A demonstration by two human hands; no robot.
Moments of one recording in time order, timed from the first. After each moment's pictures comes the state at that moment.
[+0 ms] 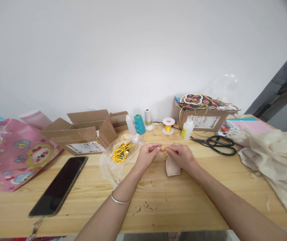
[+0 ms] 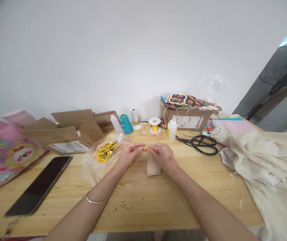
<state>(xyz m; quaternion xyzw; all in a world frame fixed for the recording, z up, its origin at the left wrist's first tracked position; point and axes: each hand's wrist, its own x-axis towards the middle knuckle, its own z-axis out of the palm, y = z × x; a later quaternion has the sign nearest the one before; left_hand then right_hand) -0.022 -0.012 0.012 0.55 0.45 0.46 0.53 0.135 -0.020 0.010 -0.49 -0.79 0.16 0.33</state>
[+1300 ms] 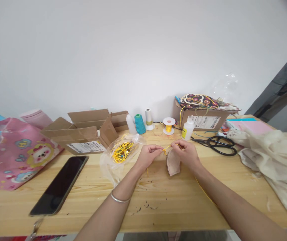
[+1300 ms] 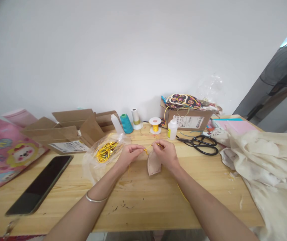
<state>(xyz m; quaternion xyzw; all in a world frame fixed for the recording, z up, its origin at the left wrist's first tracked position) -0.020 -0.019 0.024 0.55 0.48 0.41 0.54 0.133 -0.024 0.025 -0.56 -0.63 0.27 0.47</state>
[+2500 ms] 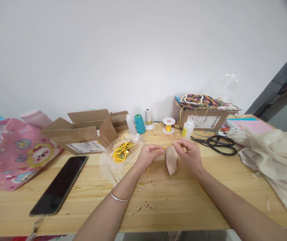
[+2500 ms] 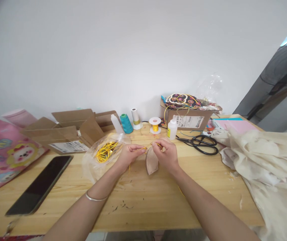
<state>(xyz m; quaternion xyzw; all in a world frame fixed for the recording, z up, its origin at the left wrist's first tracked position) -0.018 -0.020 0.025 0.52 0.48 0.42 0.57 0.133 -0.032 0.032 -0.48 -0.67 0.17 0.55</state>
